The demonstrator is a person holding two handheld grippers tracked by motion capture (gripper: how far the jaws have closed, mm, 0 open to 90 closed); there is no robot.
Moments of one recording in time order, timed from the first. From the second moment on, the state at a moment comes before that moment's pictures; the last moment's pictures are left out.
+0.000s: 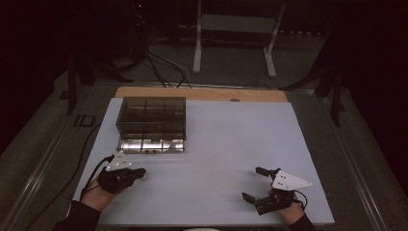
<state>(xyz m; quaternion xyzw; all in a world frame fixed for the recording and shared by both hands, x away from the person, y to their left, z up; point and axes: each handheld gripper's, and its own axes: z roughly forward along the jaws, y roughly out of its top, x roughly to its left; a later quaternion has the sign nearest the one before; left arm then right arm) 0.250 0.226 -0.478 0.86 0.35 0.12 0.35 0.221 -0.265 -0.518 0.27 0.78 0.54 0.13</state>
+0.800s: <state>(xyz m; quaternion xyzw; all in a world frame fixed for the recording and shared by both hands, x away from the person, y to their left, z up) 0.246 0.224 -0.459 0.85 0.34 0.13 0.38 0.221 -0.265 -0.518 0.27 0.78 0.55 0.13</state>
